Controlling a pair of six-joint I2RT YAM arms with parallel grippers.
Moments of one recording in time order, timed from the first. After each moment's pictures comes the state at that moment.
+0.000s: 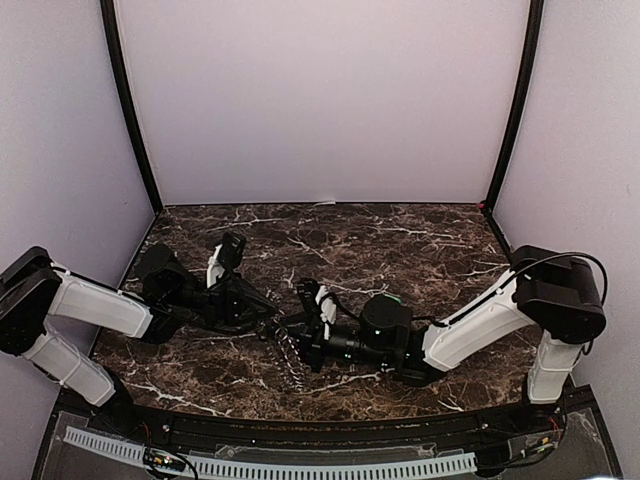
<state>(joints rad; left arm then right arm) -0.66 1.44 0.45 1.22 1.14 -0.67 1.26 1.85 0.77 1.06 -0.10 0.23</state>
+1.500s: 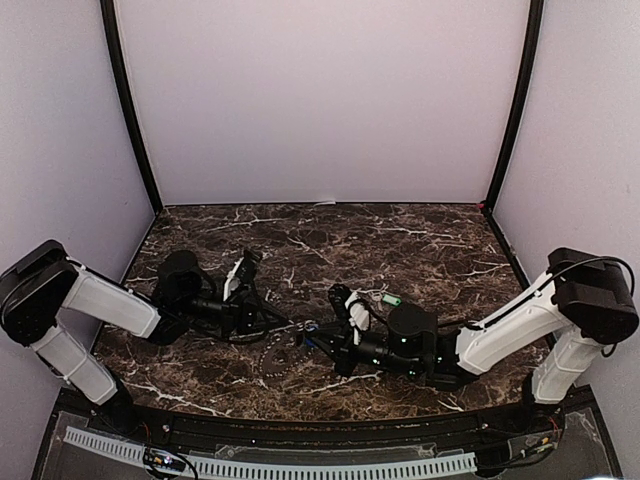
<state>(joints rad) -0.66 1.50 0.45 0.99 1.06 -0.44 1.26 1.67 0.58 0.94 0.09 0.25</state>
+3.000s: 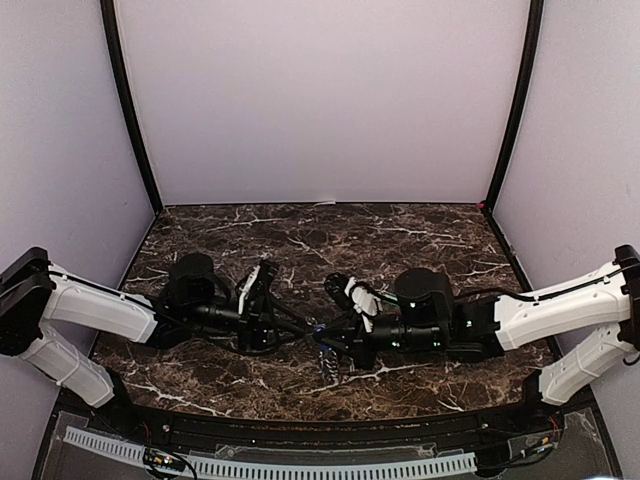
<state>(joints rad) -0.83 1.42 0.51 0.71 0.80 -0.16 1.22 1.38 0.72 0.30 -0.13 0.17</state>
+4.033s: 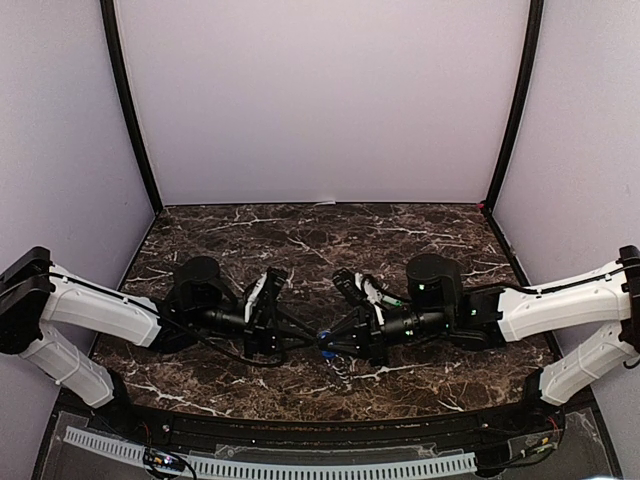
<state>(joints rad) -0.92 1.43 0.54 0.76 0.81 -0.12 1.11 1.36 0.70 0.34 -0.53 0.24</state>
